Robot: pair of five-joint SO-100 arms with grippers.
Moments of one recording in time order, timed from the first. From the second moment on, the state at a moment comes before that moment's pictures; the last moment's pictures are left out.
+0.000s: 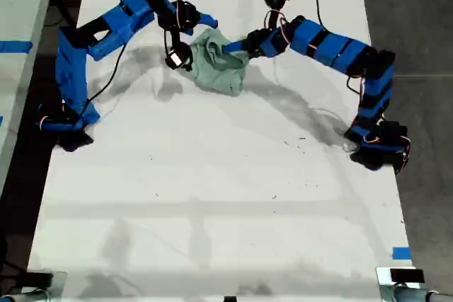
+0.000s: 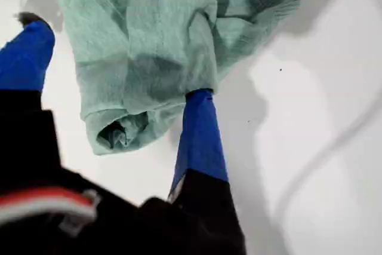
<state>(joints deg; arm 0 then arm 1) -53.3 68.7 59.2 67.8 39.6 43.3 71.2 64.2 59.1 -41.6</state>
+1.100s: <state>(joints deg) -28.9 102.8 70.3 82.9 11.3 22.9 100.6 71.1 93.9 -32.1</state>
